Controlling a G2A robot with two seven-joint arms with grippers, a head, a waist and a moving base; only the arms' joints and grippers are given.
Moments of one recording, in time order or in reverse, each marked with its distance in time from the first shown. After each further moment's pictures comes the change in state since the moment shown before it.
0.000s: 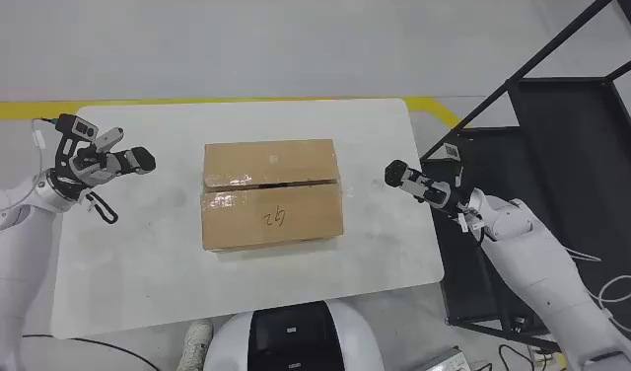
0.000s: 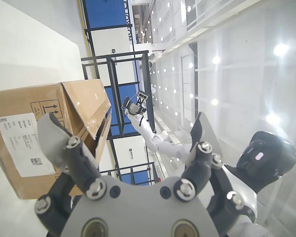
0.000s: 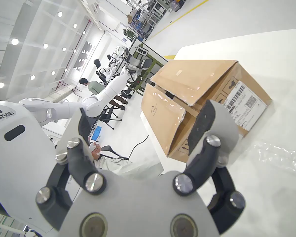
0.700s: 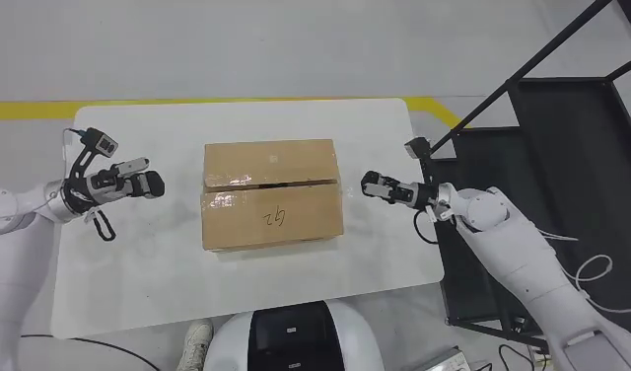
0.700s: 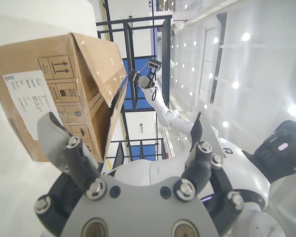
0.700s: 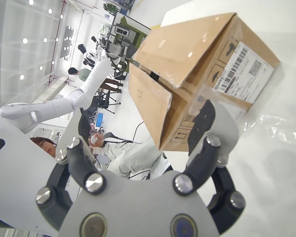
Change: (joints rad) left arm 0.027 0.016 0.011 -0.057 0.142 0.040 -0.140; right arm 0.155 -0.050 -0.172 0.053 -0.111 0.235 0.068
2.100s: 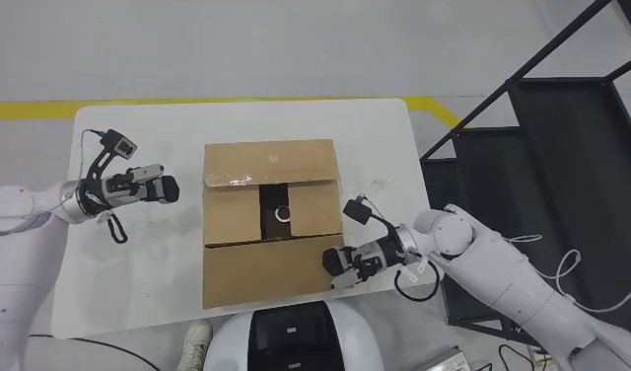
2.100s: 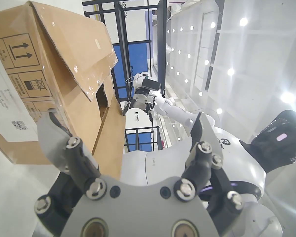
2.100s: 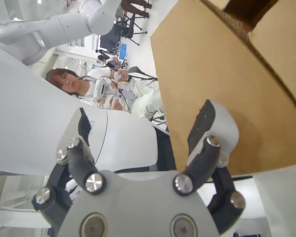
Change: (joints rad) left arm 0.018 -0.007 0.038 -0.068 -0.038 0.012 -0.010; right arm -0.030 0.061 -0.248 -0.275 0.047 0.031 0.262
